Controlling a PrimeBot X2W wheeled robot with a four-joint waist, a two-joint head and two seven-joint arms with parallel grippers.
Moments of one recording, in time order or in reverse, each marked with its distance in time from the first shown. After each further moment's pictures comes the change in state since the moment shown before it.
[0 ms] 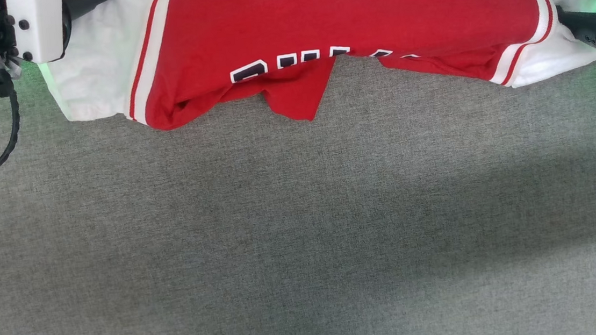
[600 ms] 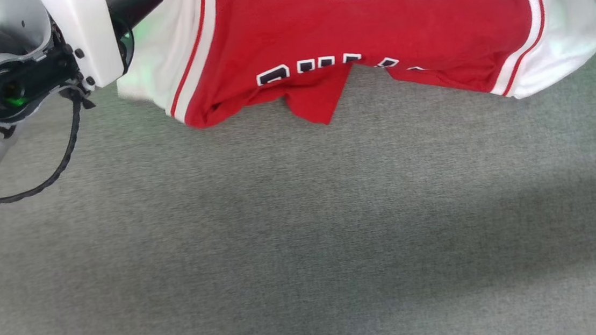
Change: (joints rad) left arm 0.087 -0.022 -0.006 -0.098 -0.115 0.000 -0.370; right arm 0.050 -0.031 -0.071 0.048 0.058 0.004 -0.275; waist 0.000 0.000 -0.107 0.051
